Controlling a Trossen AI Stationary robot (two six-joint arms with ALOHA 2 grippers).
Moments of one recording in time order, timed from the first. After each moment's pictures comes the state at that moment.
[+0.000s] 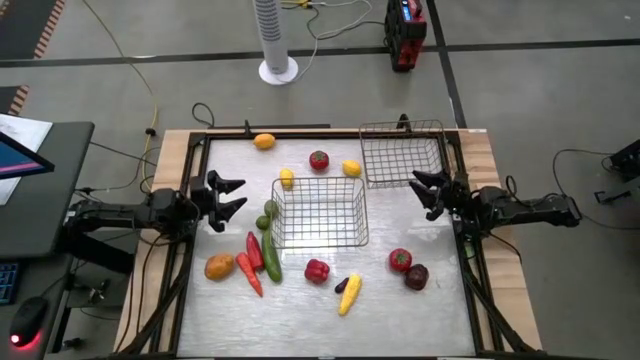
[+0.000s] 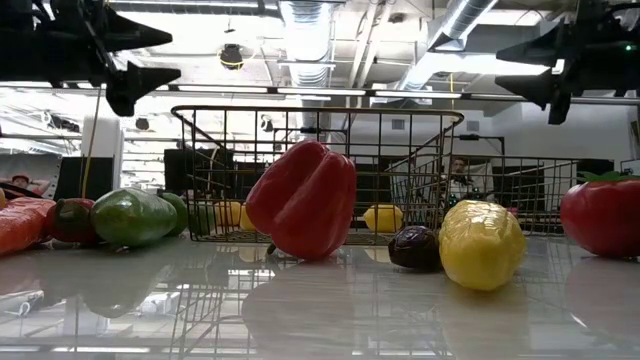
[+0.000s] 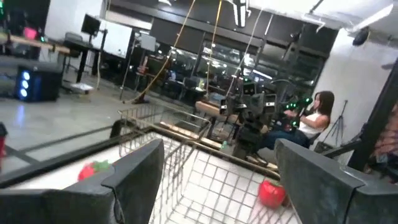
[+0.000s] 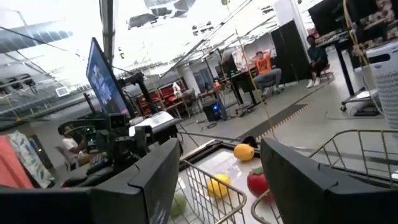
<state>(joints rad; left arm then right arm) 0.00 0.13 0.06 0.27 -0.30 -0.24 0.08 0.07 0.05 0.28 0.56 0.27</state>
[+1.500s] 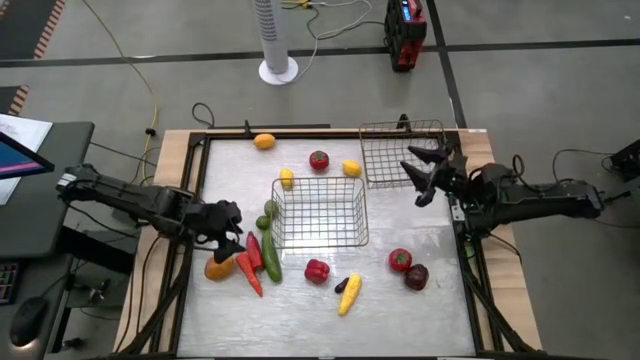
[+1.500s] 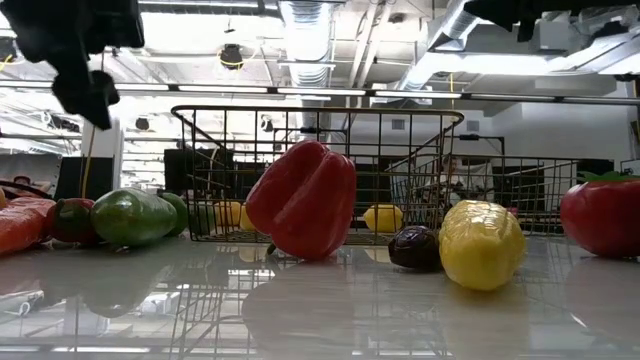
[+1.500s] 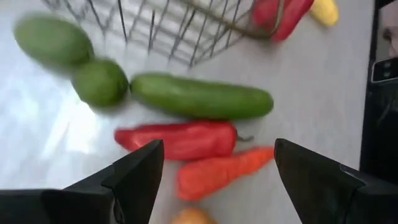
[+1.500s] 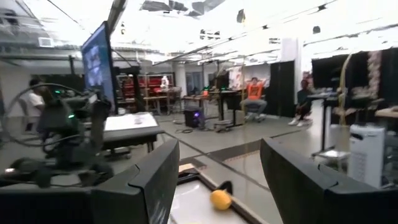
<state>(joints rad) -0.24 0.82 0.66 -0.77 0.01 -0.68 0.00 0.56 0.48 0.36 0.50 -0.09</state>
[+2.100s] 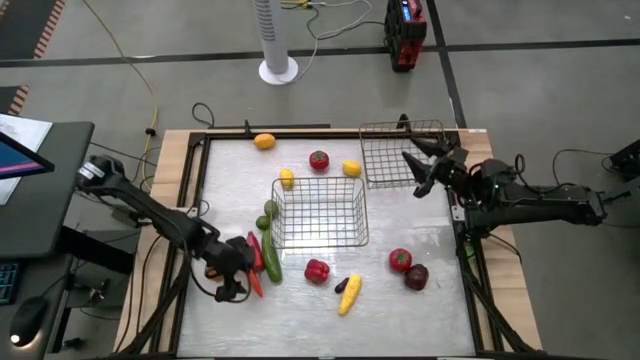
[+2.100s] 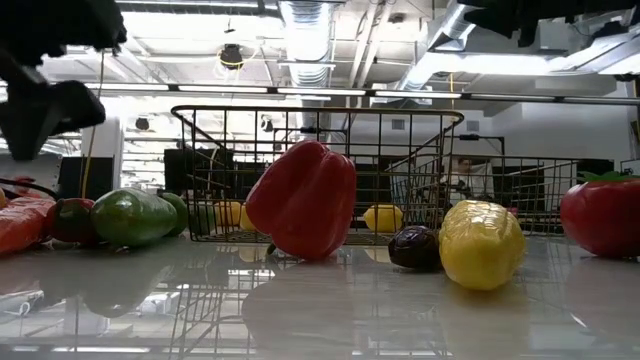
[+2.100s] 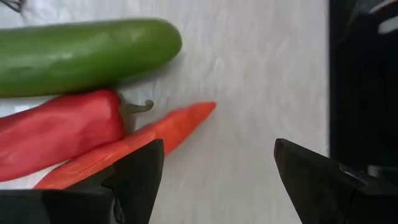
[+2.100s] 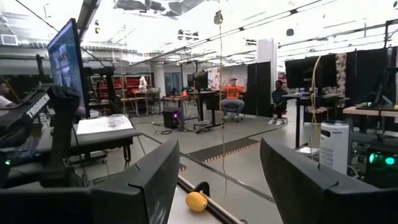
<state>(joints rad) -0.52 1.19 0.66 -0.48 0.11 -0.67 -0.08 0.56 0.48 0.36 0.50 -0.08</state>
